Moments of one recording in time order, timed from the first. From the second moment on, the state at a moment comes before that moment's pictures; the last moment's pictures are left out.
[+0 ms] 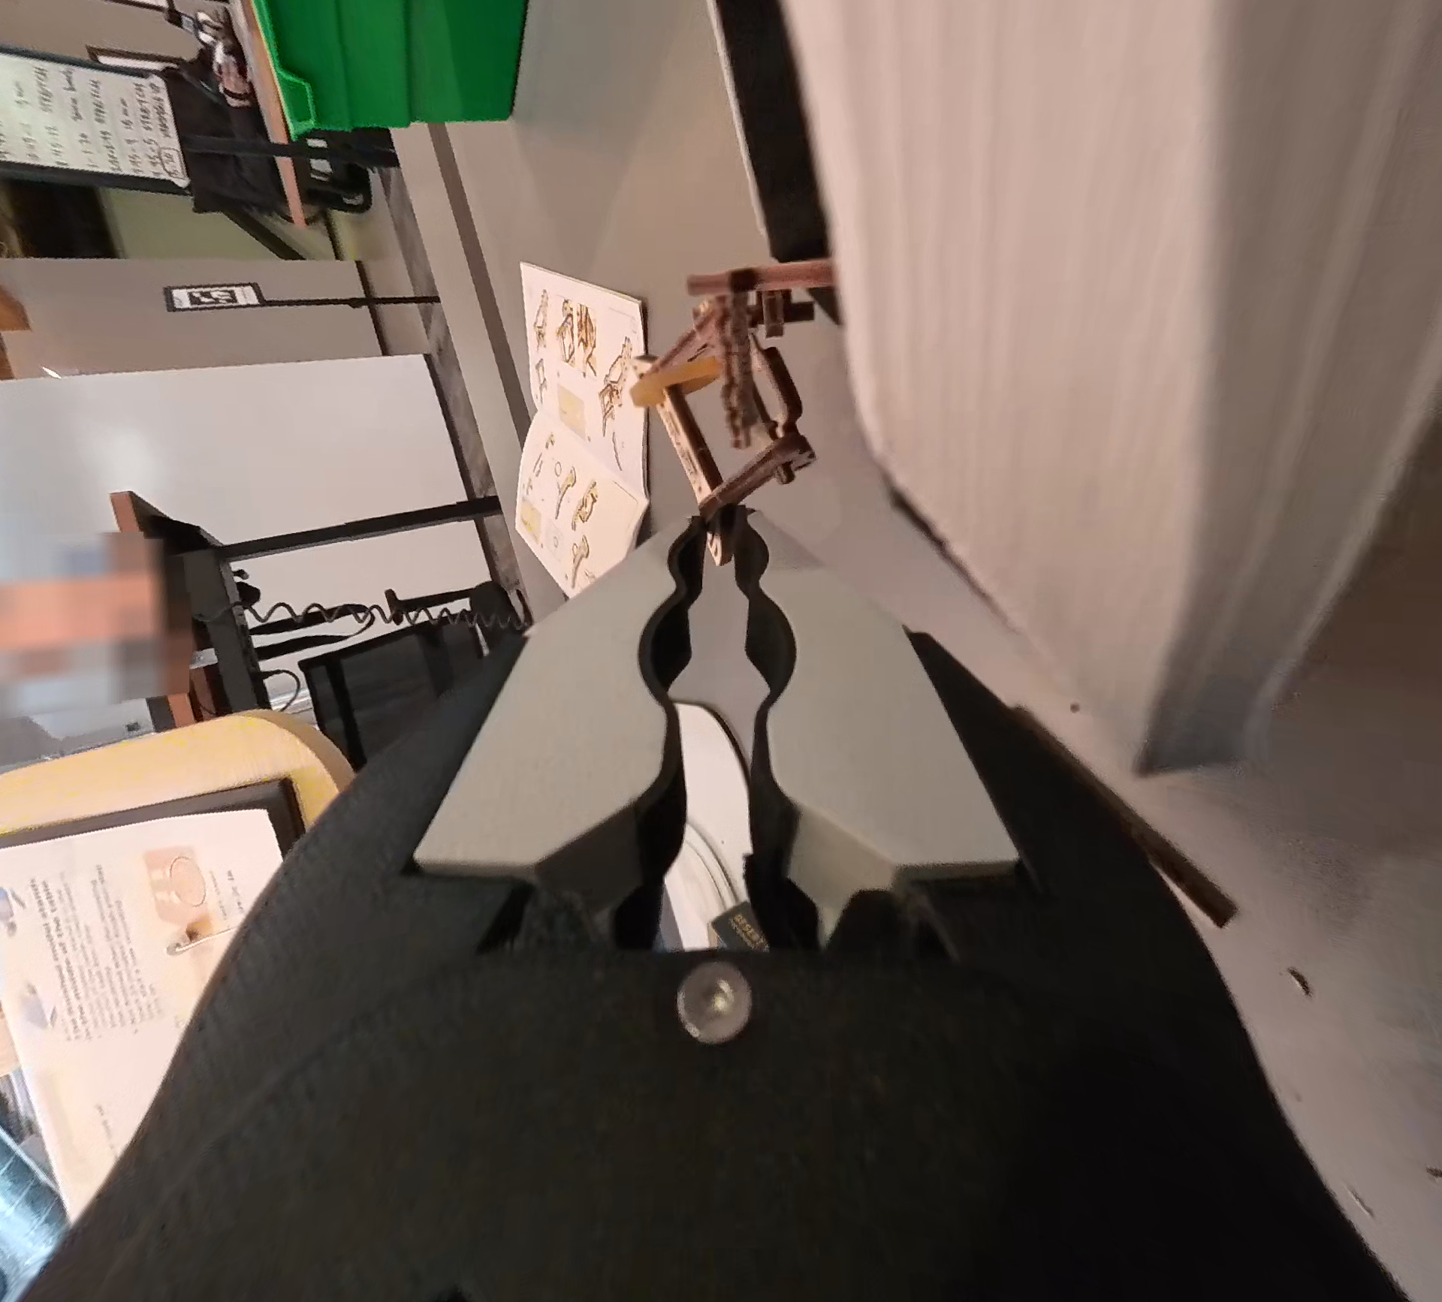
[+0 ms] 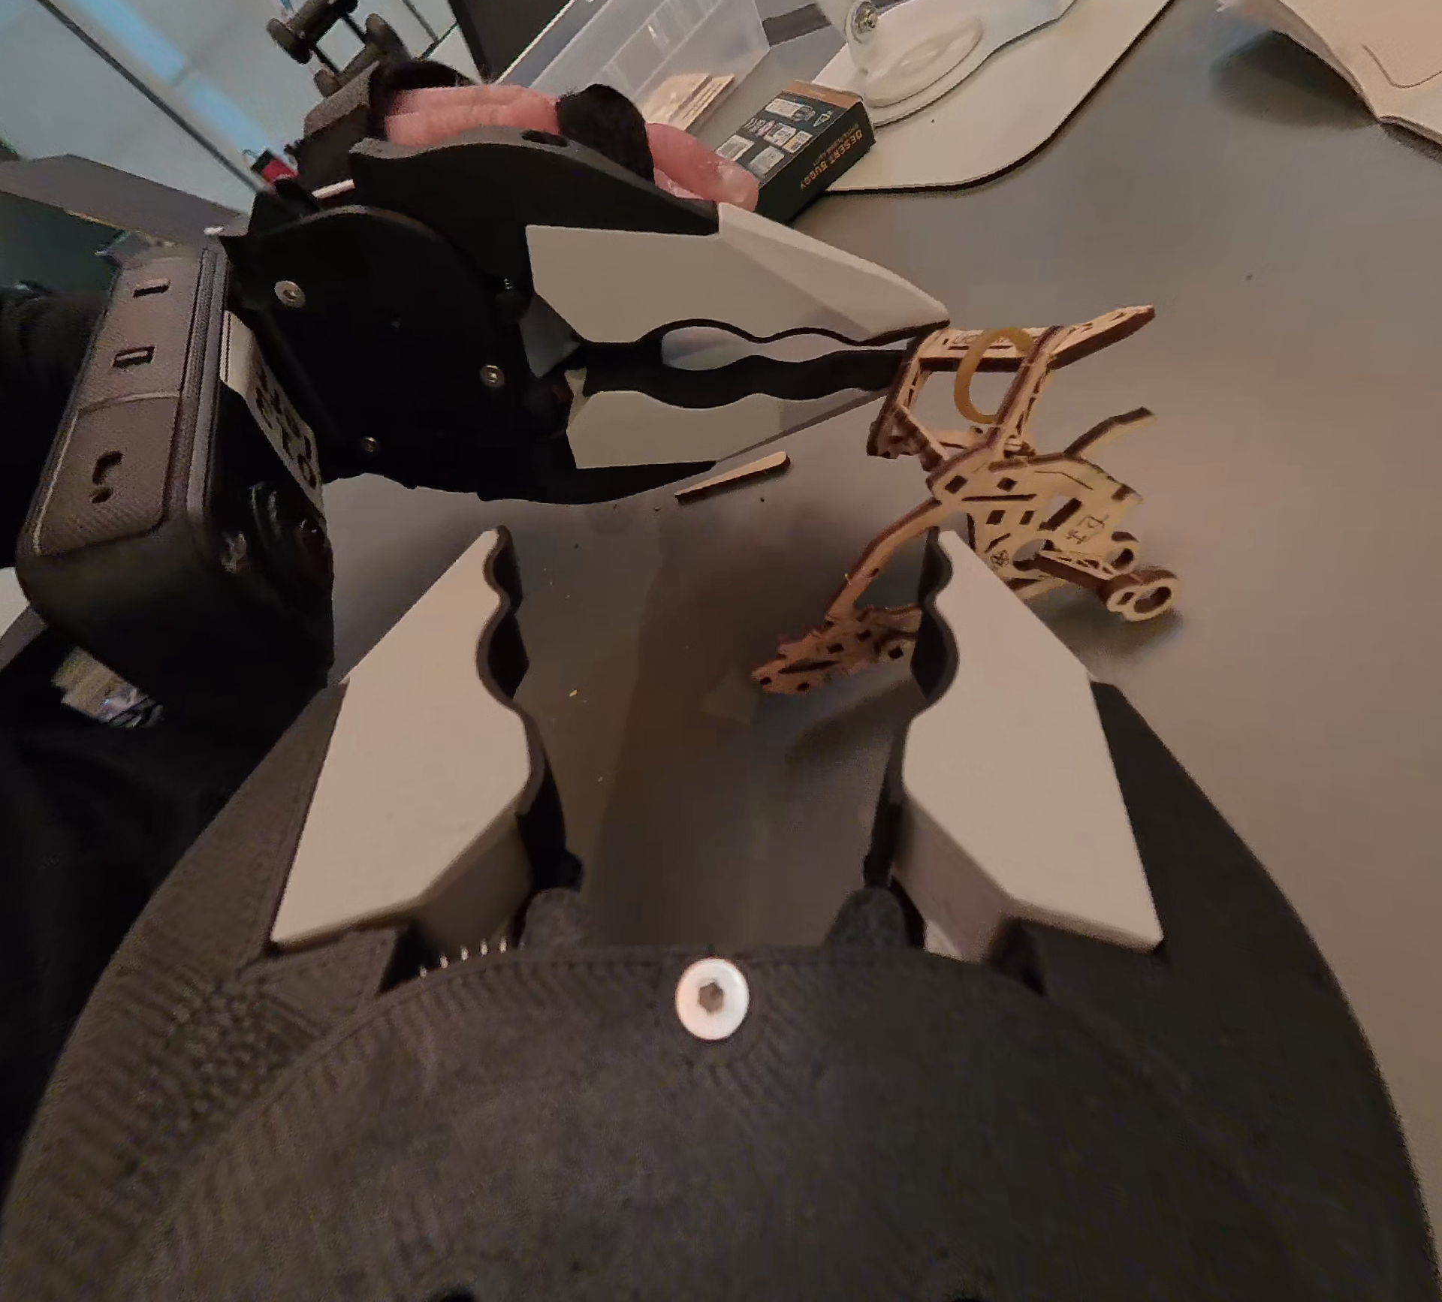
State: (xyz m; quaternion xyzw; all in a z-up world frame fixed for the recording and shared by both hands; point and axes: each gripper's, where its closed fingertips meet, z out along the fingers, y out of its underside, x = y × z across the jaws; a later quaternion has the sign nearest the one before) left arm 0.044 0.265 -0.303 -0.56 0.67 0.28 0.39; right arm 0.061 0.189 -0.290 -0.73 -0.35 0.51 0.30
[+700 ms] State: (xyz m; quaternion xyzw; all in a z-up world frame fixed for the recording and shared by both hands) left arm 0.058 0.263 -0.300 -0.51 0.68 0.28 0.44; right arm 0.077 0.193 -0.274 -0.71 -0.26 0.59 0.28
